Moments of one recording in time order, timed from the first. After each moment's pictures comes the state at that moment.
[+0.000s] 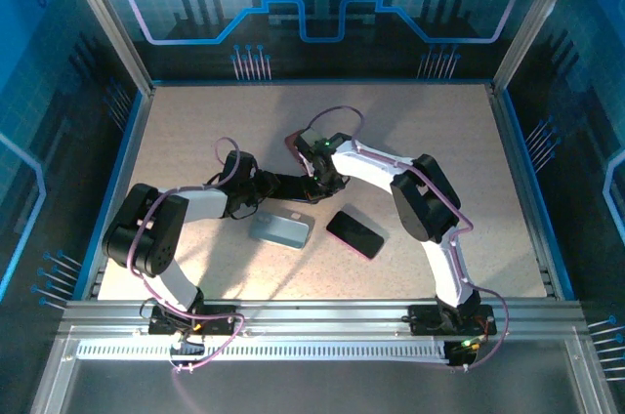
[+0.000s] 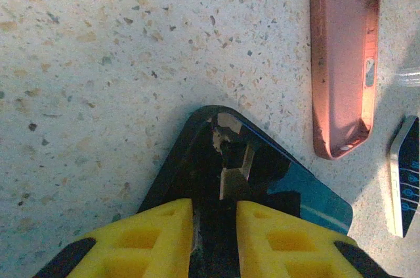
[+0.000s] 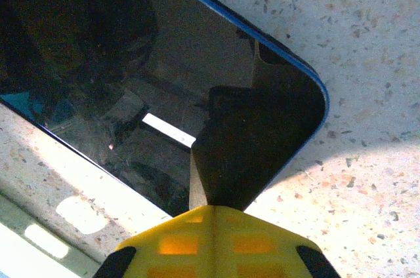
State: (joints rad) left arm -0.28 1.66 0.67 0.18 0.21 -0.97; right arm 0.72 2.17 1.64 -0.89 -0.10 0.36
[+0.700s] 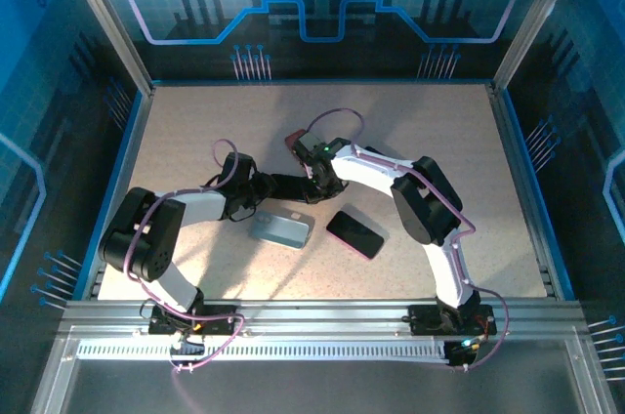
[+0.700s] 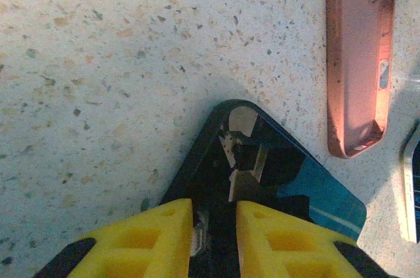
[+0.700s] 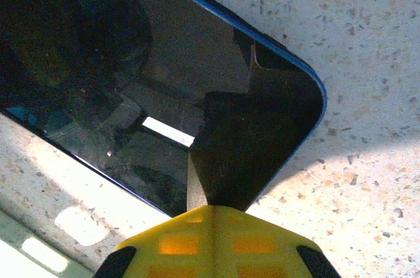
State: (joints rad) left arm -0.28 1.63 0.66 0.13 0.17 -0.97; right arm 0.75 2.15 1.59 -0.83 -0.05 0.41
